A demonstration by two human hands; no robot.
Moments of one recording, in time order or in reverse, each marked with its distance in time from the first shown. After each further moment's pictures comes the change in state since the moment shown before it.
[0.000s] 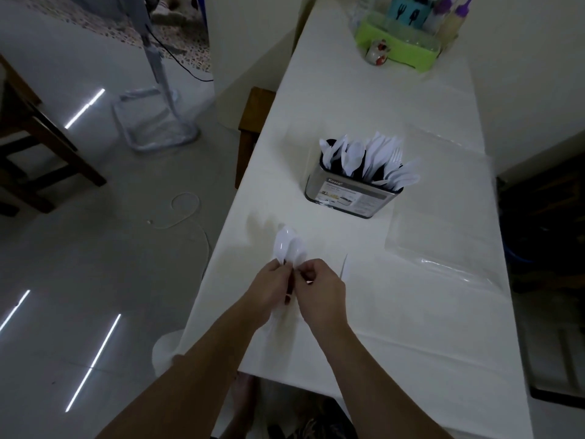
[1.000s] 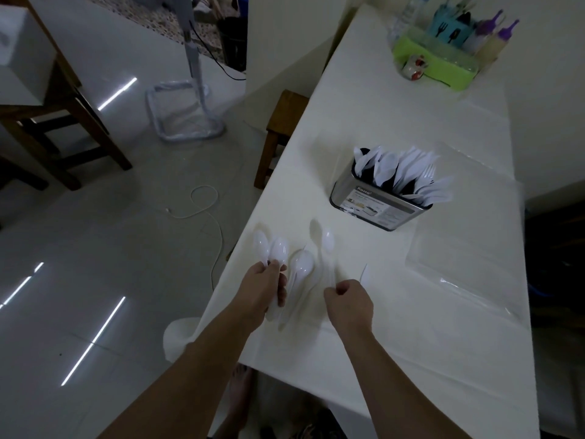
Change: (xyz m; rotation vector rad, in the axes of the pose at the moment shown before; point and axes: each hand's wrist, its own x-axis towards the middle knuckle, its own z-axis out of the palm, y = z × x) left_hand -0.002 -0.020 -0.039 -0.302 0.171 0.014; right_hand 0.013 0.025 -0.002 -0.236 -0.010 0.231
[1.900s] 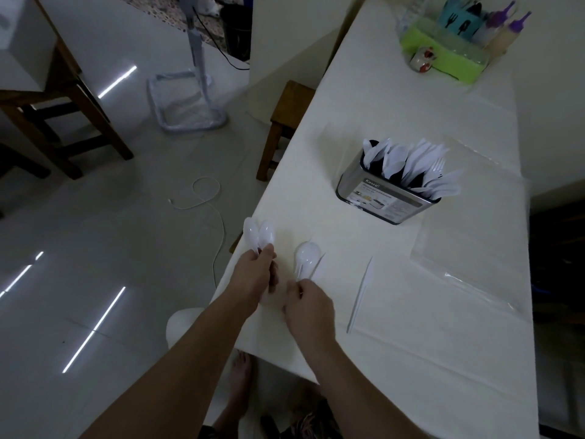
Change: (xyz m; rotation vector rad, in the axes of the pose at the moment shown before) left_hand 0.006 0.003 -0.022 0.034 0.071 0.071; right_hand -0.059 -0.027 0.054 0.036 -0.090 -0.192
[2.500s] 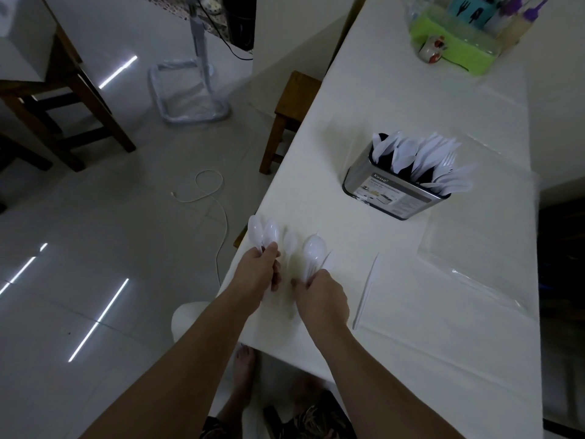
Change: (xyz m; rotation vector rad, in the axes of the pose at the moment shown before) left_hand 0.008 -0.009 -0.006 0.030 -0.011 -0.040; right_hand 0.025 0.007 -0.001 -0.356 0.040 0.045
